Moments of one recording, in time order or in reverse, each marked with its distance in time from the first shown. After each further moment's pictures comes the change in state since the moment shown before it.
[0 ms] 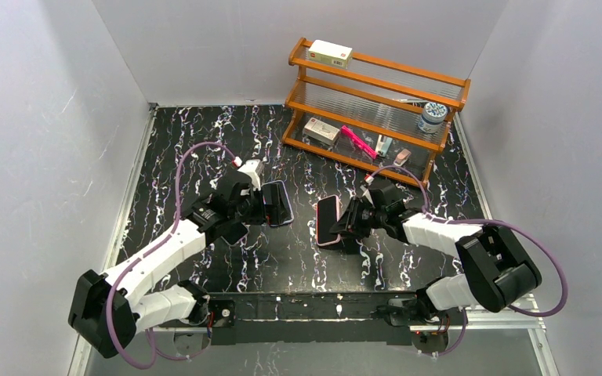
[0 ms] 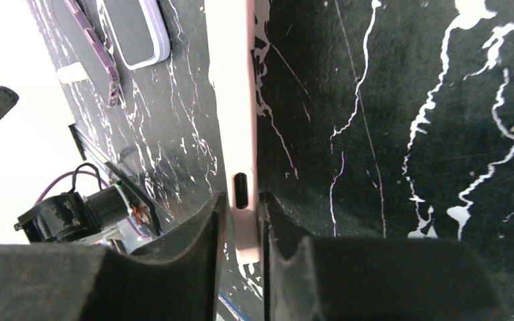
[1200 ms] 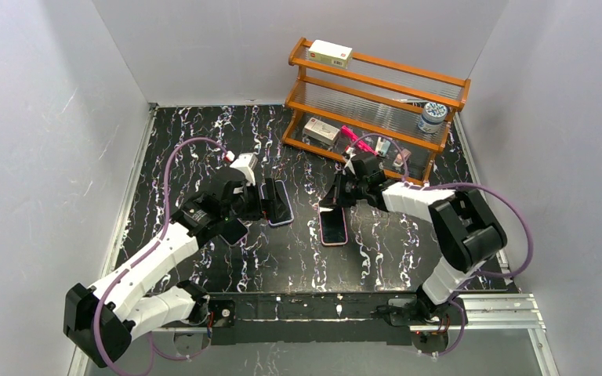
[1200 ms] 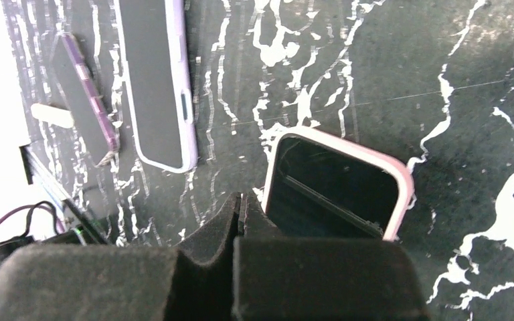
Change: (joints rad) left arm 0.000 -0.075 0.058 -0.060 -0.031 -0.014; right arm -0.001 0.264 0.359 -0.052 0.069 -0.236
